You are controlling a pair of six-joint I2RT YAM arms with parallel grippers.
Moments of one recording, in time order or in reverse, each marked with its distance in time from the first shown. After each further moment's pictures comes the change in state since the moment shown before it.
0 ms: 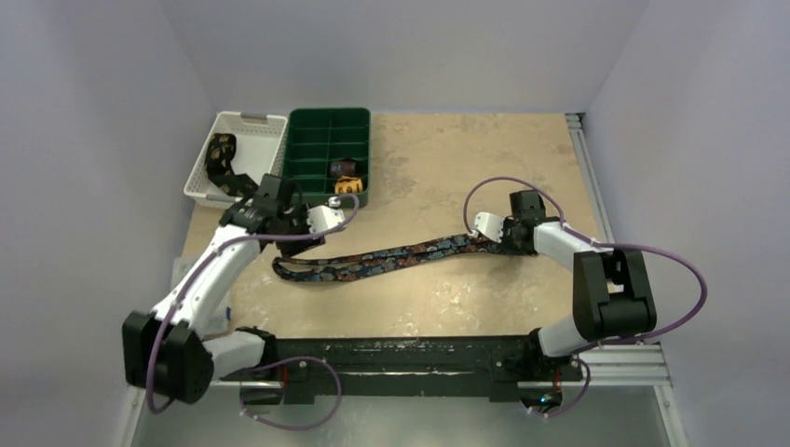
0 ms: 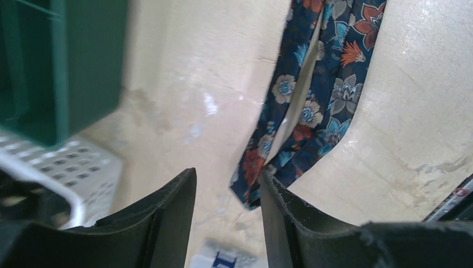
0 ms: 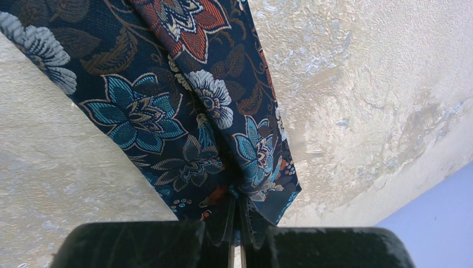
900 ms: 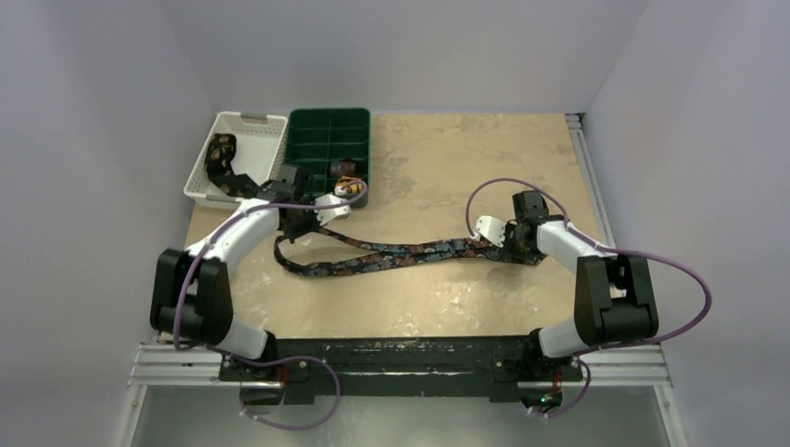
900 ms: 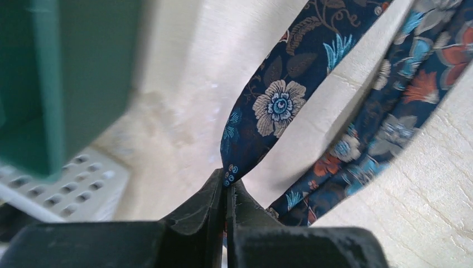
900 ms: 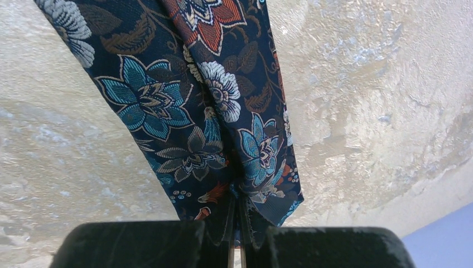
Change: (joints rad) left arm 0.026 0.407 0.058 0.152 -0.116 -0.048; right arm -0.015 -0.028 0.019 -0.135 -0.063 0.010
